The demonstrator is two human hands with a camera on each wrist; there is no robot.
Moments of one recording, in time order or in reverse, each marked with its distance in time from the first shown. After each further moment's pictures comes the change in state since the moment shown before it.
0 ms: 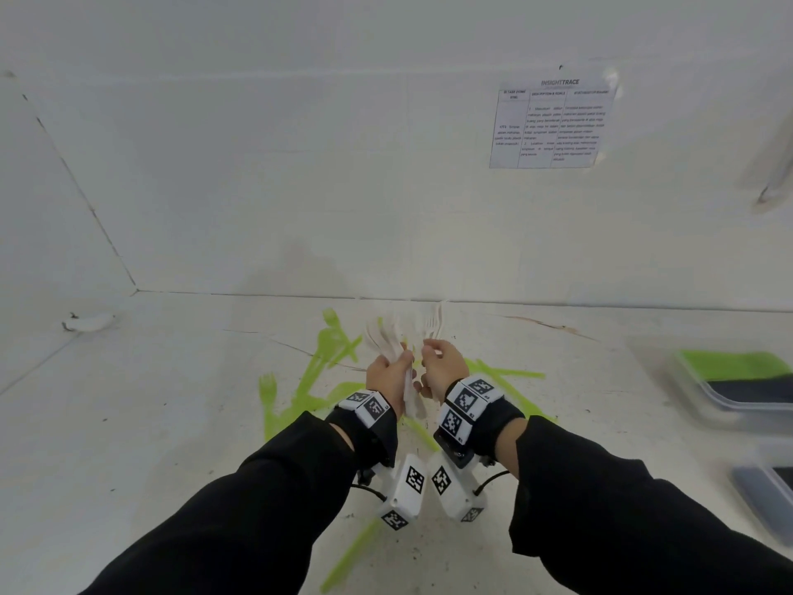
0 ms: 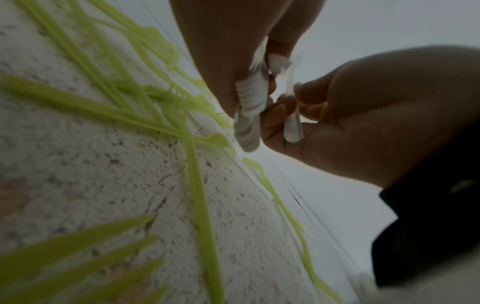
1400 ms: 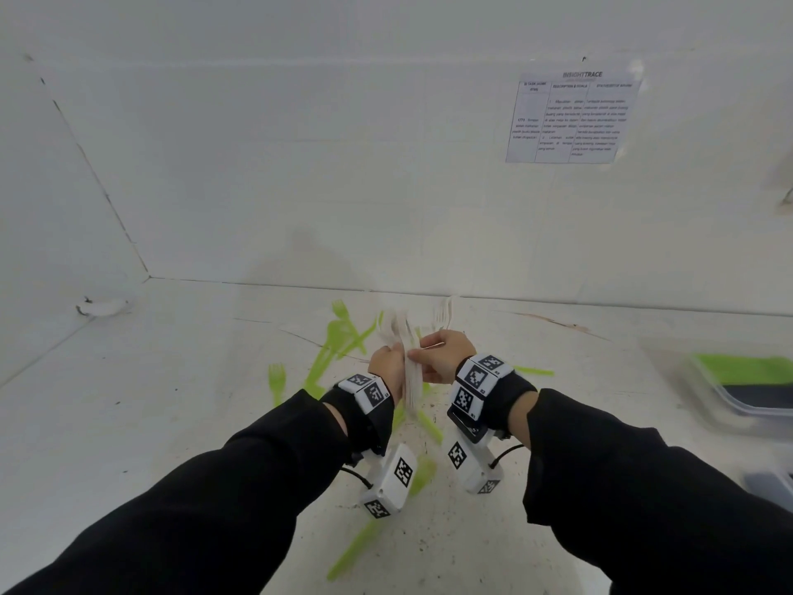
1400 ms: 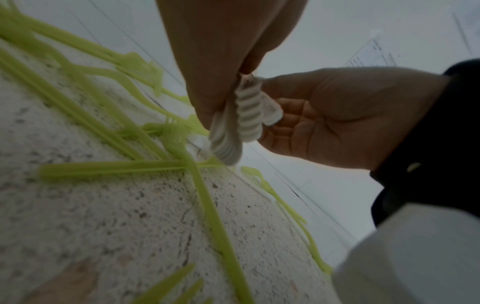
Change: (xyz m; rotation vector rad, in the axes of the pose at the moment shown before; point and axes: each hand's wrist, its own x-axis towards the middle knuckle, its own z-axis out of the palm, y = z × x) left_hand 0.020 0.006 -0.011 0.220 -0.002 -0.035; right_hand 0.010 -0.015 -0.006 -0.157 -0.200 0.012
